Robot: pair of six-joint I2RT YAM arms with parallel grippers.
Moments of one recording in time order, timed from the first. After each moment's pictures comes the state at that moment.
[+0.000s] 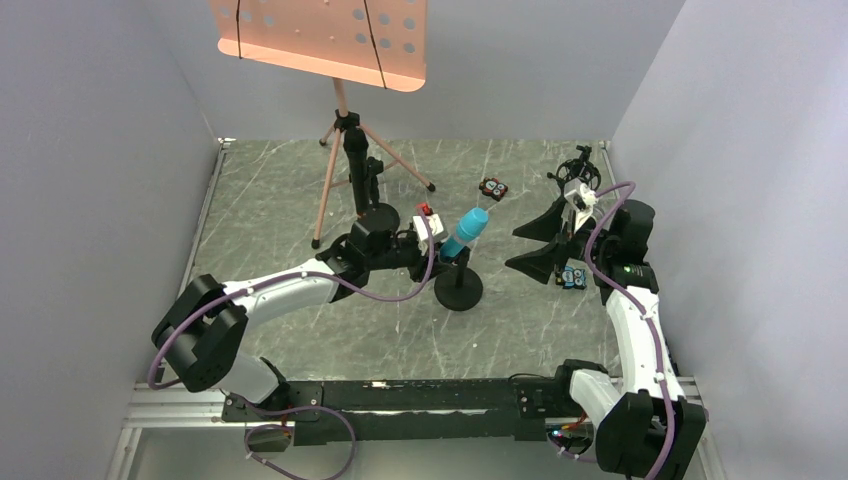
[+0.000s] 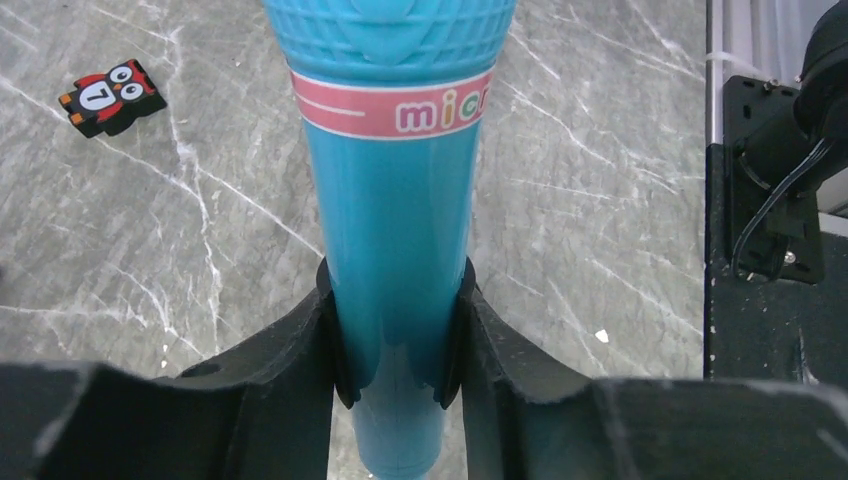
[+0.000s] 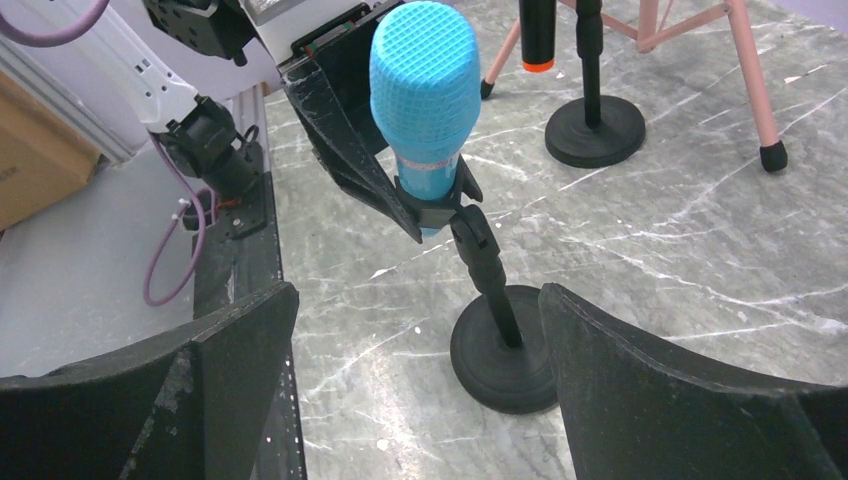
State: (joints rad) left arm -0.78 1.47 0.85 0.34 0.50 0.11; right arm -0.19 0.96 0.73 -0.13 -1.44 -0.07
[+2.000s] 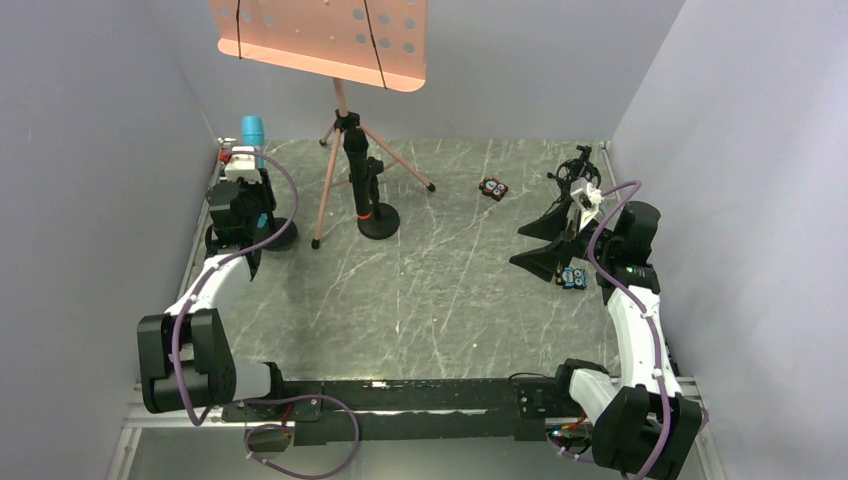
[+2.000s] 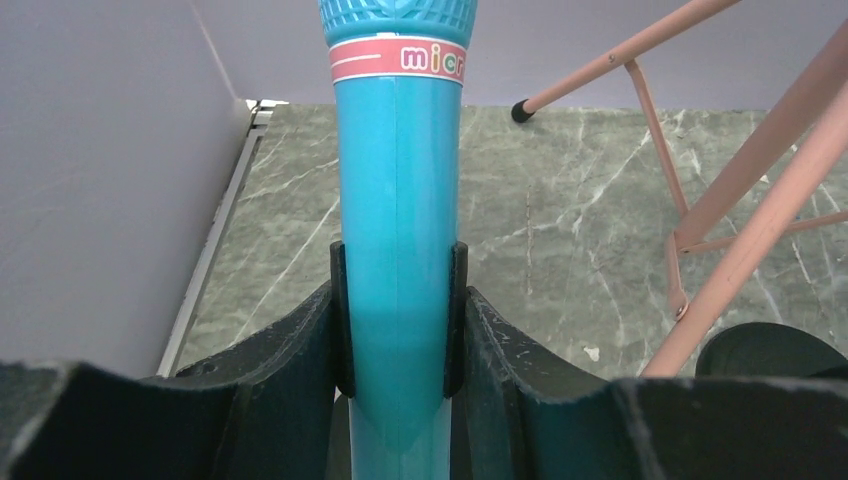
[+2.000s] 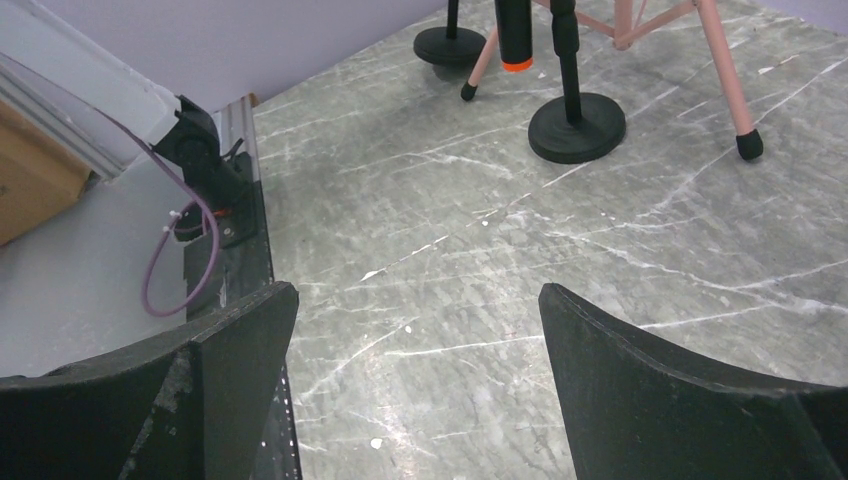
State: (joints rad) left arm 0.11 1.29 0.73 0.46 0.00 0.06; right arm -0.24 0.97 0.71 -0.08 -1.45 -0.03
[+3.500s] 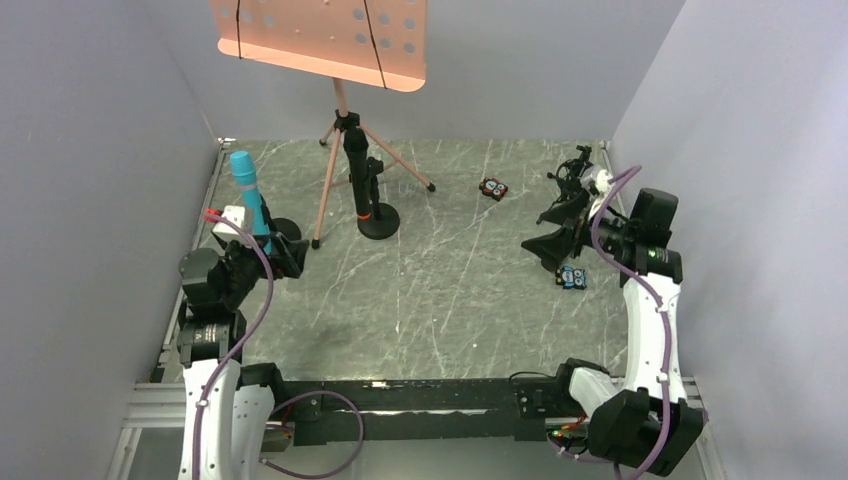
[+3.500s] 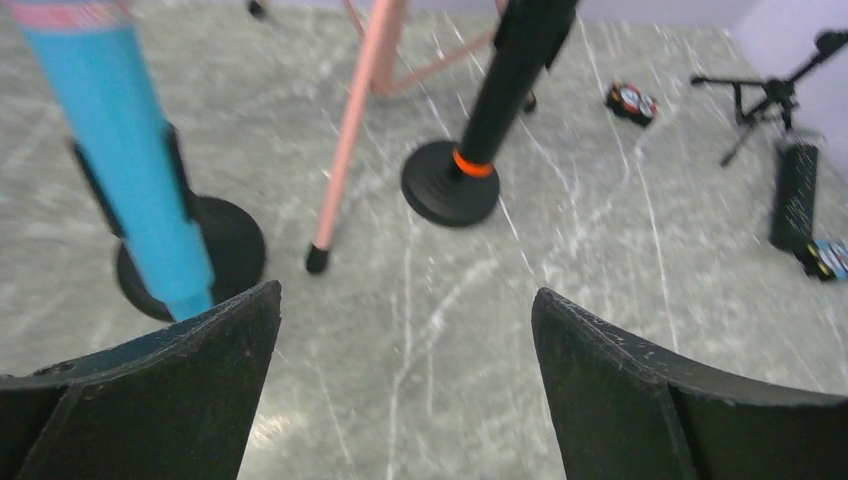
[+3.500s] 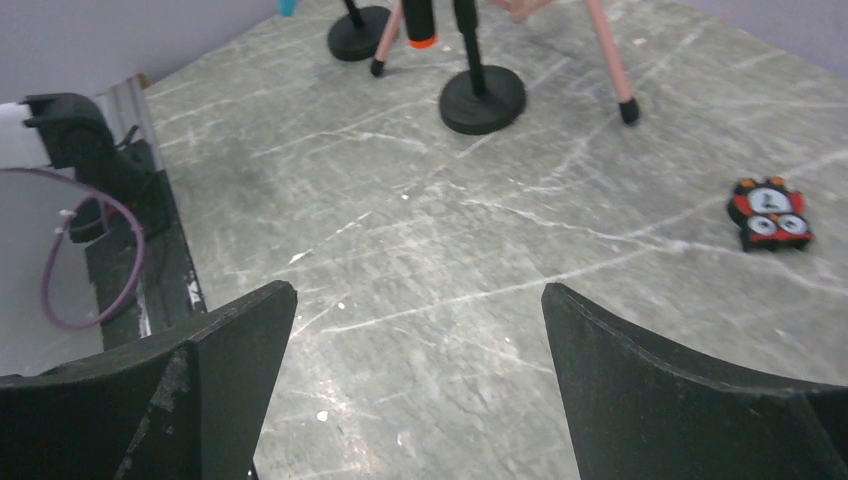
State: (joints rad) left arm 0.15 0.53 0.61 -0.24 0.41 -0.16; right arm -0.29 0.99 0.92 -0.53 -1.30 -0.38
